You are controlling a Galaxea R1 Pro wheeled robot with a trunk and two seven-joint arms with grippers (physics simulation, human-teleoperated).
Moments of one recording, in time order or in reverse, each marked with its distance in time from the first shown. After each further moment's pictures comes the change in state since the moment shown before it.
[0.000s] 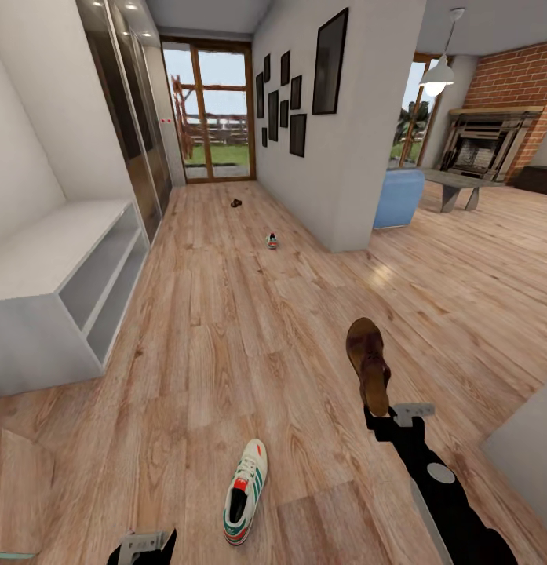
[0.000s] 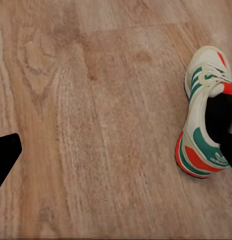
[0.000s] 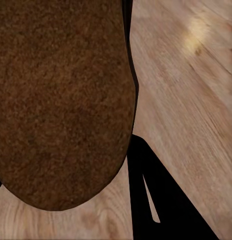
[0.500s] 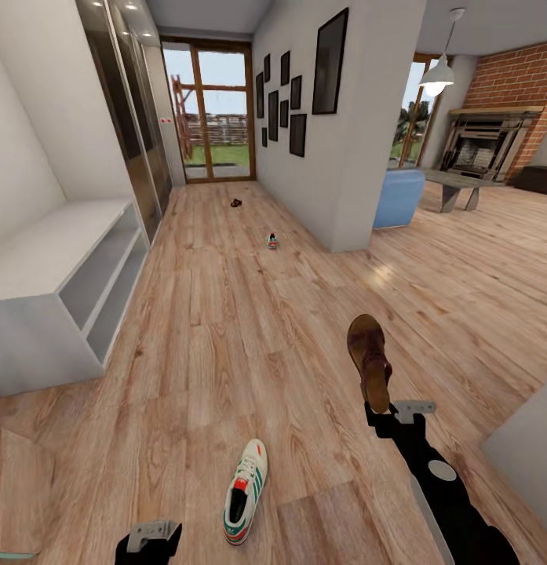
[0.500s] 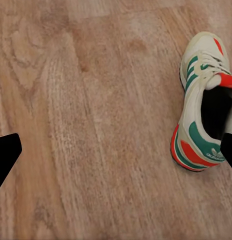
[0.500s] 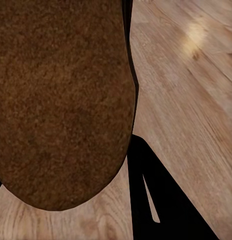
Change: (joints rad) left arm -0.051 0.000 -0.003 0.011 -0.046 0.105 -0.003; right arm -0.002 -0.001 -0.004 -0.022 0.000 0.008 0.000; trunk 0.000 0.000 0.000
